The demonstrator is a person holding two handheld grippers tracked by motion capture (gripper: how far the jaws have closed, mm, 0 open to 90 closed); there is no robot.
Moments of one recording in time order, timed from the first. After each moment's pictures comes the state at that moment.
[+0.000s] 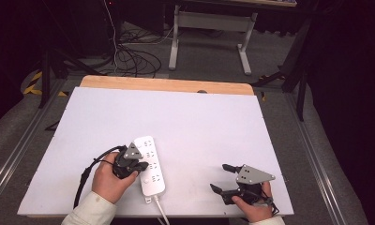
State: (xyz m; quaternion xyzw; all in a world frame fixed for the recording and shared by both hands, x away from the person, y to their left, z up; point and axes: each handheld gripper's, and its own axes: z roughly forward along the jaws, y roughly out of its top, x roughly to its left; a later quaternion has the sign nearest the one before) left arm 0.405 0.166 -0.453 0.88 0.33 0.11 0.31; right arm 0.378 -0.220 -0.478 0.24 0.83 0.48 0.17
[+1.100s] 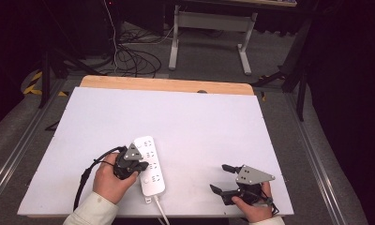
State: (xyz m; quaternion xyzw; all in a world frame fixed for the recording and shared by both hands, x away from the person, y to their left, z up) left arm 0.404 0.165 -0.455 0.88 0.33 0.12 0.32; right arm 0.377 -0.220 -0.478 0.23 0.83 0.49 0.16
